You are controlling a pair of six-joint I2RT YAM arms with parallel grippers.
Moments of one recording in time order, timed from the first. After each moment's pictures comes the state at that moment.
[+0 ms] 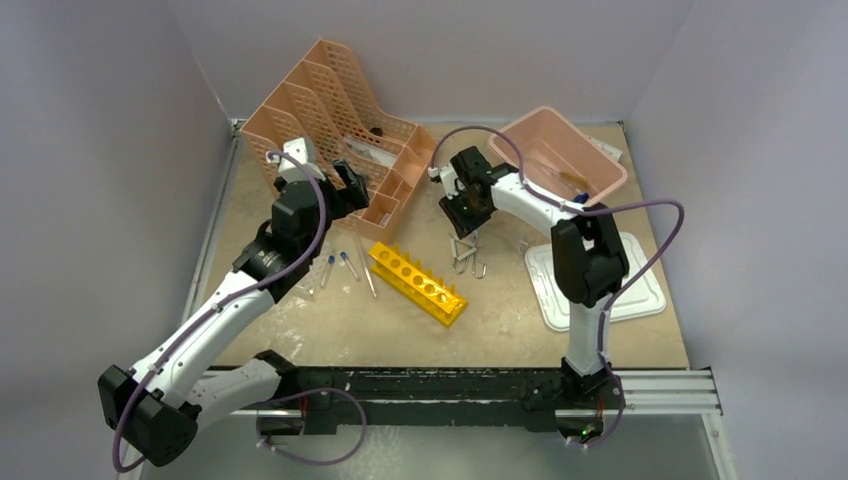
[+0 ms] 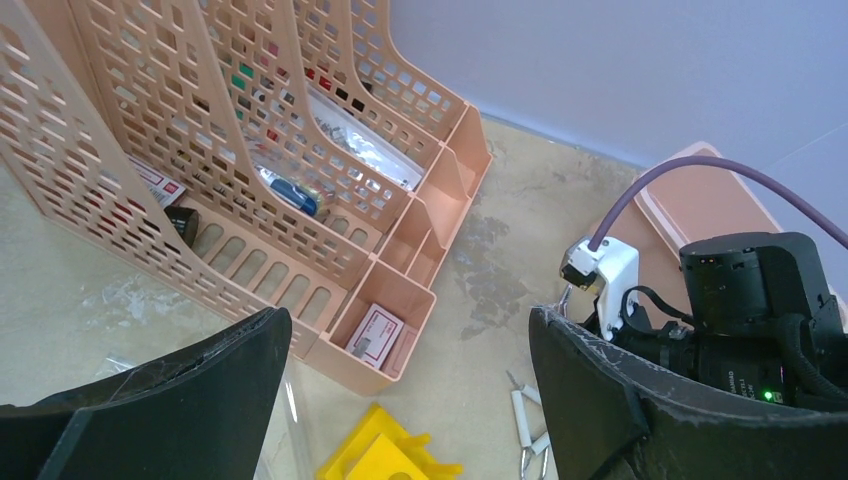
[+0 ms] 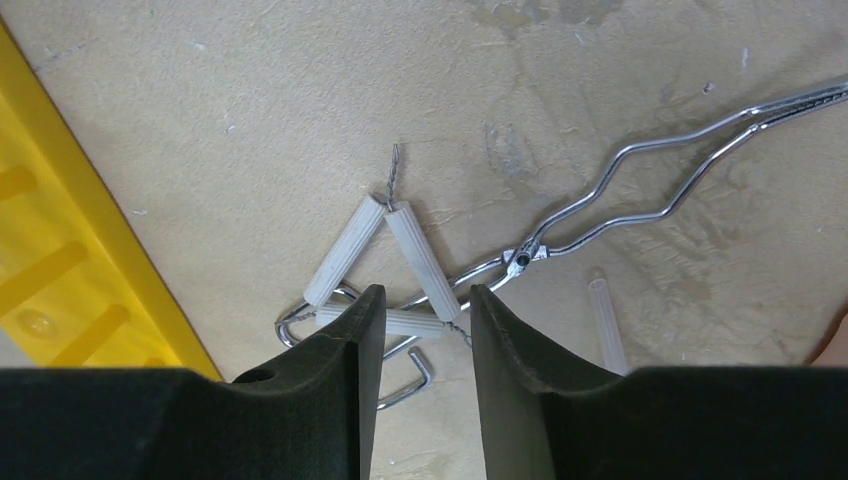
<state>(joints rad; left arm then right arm) -0.55 1.01 0.95 -0.15 -0.47 -0.52 0.50 1.98 1.53 -0.73 -0.07 -0.15</state>
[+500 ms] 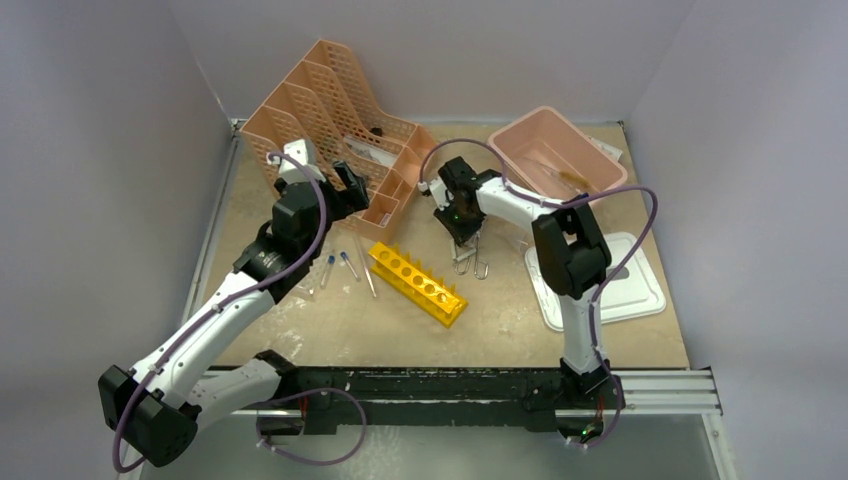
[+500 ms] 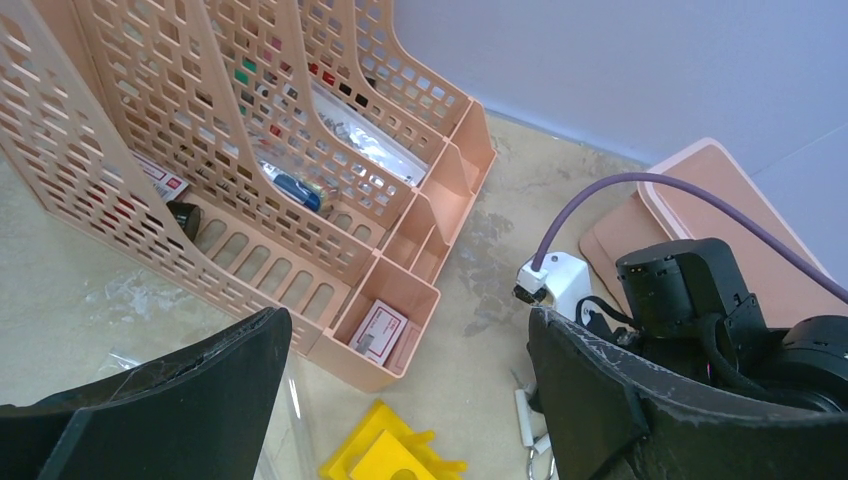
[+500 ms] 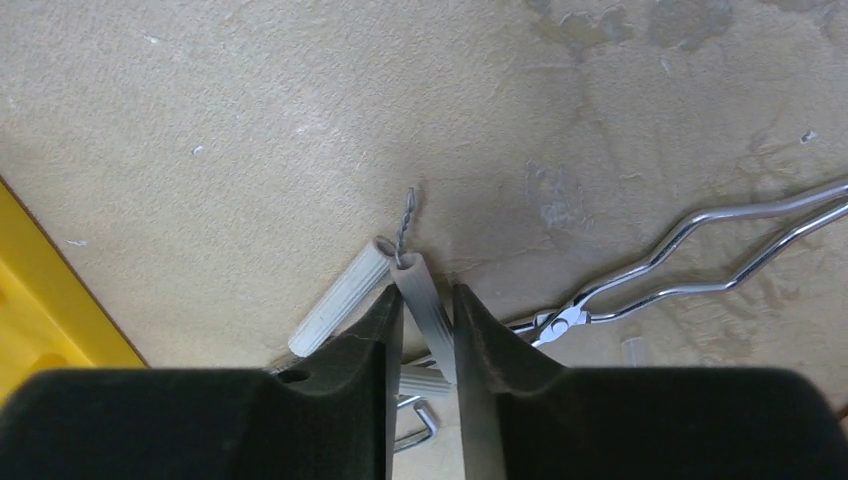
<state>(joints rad) -0.55 1.01 0.93 -0.15 -0.48 -0.52 0.54 2.09 1.56 -0.74 -0.03 -0.20</state>
